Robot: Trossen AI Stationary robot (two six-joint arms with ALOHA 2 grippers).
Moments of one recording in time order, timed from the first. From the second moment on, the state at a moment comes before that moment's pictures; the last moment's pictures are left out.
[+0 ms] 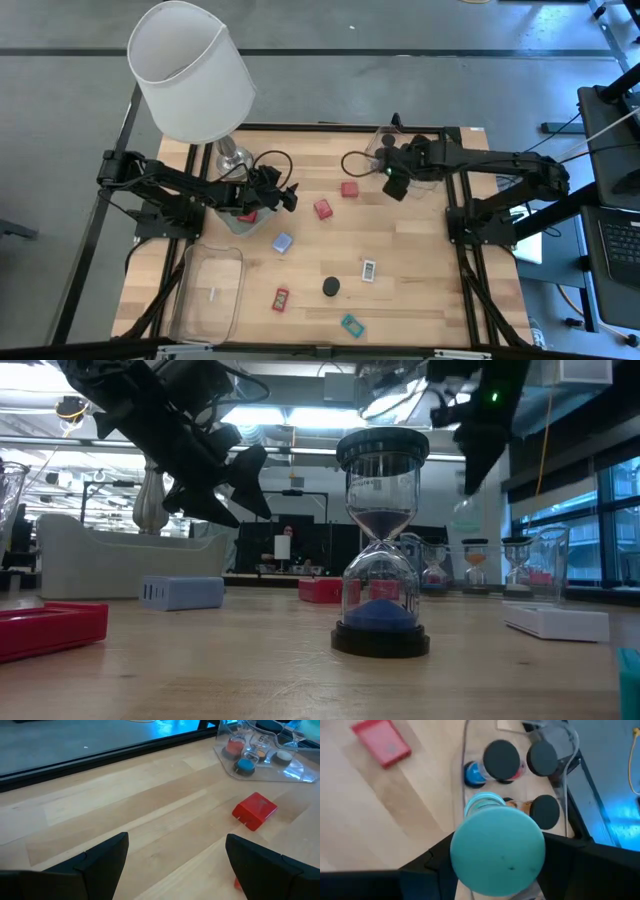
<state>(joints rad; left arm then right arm) 0.01 1.39 0.59 0.11 -0.74 -0.71 -0.18 1.36 1.15 -1.16 0.47 0.28</state>
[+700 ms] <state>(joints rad) 0.00 1.39 0.59 0.11 -0.74 -0.71 -0.41 1.36 0.90 -0.84 0.37 0.14</state>
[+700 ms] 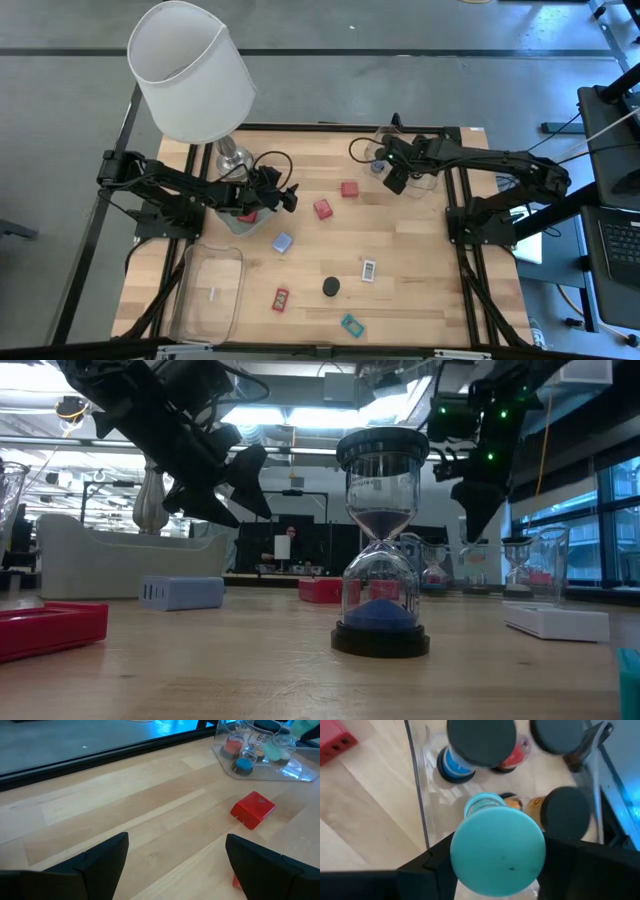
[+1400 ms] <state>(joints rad) 0.00 1.39 0.59 0.11 -0.74 -0.71 -0.47 1.36 0.83 -0.68 0.23 0.11</state>
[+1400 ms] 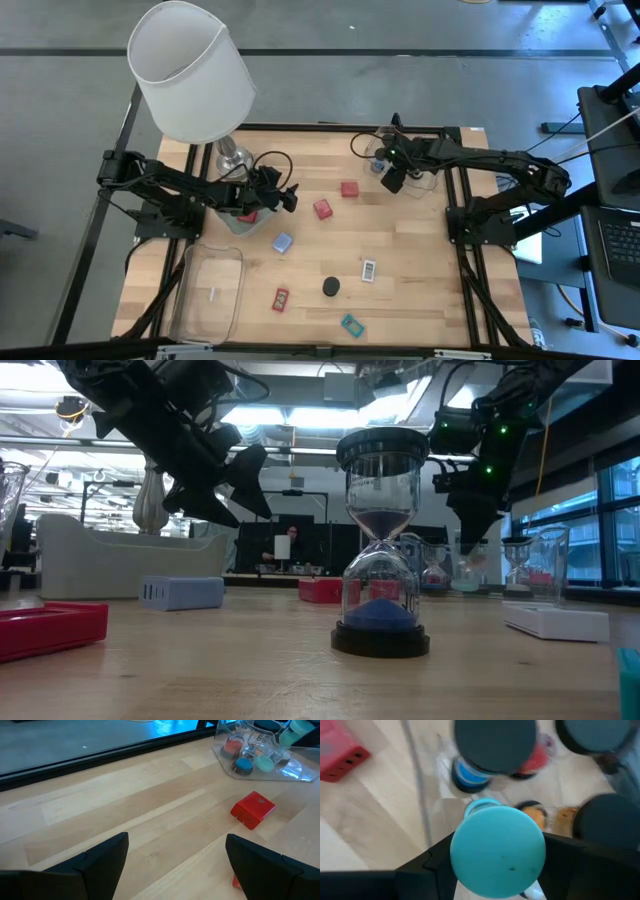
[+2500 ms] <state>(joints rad) 0.00 1.39 0.59 0.11 -0.74 -0.71 -0.39 1.36 1.16 -1.07 0.36 0.22</state>
